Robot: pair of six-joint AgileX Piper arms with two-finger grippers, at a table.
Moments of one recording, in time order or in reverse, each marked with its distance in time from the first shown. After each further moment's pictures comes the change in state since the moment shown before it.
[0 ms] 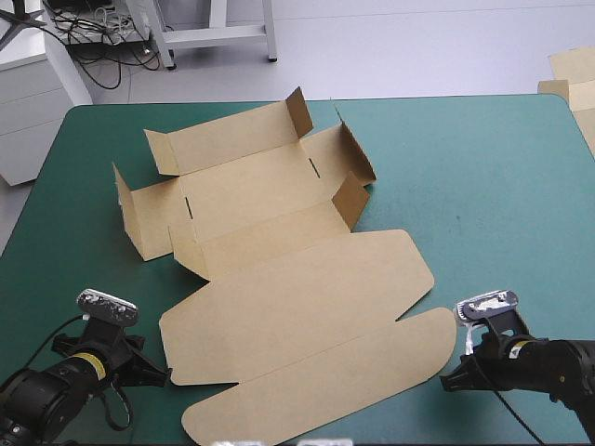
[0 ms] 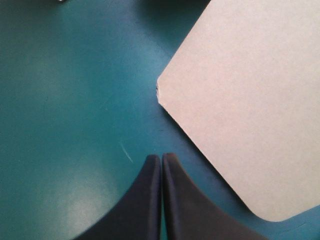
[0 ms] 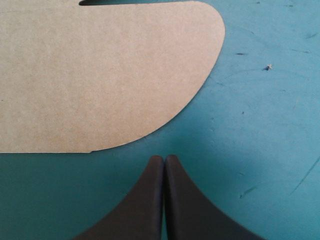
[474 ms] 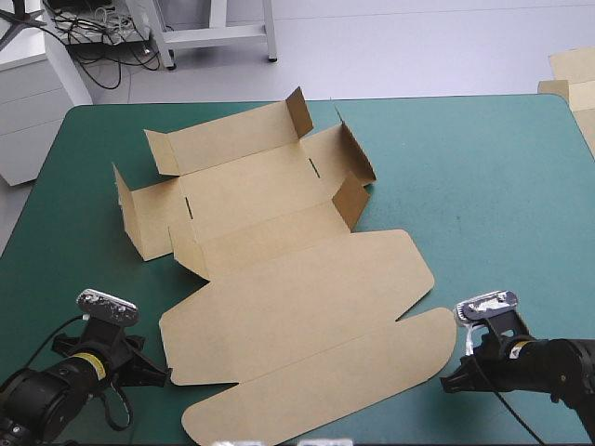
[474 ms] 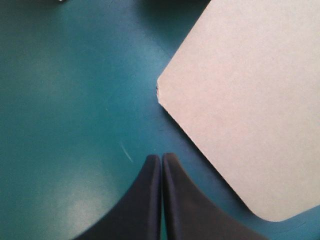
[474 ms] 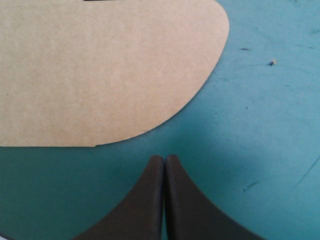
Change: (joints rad) left arm 0.000 0.000 0.000 0.000 0.000 0.000; right arm 0.000 0.000 -0.011 0.003 0.028 0.000
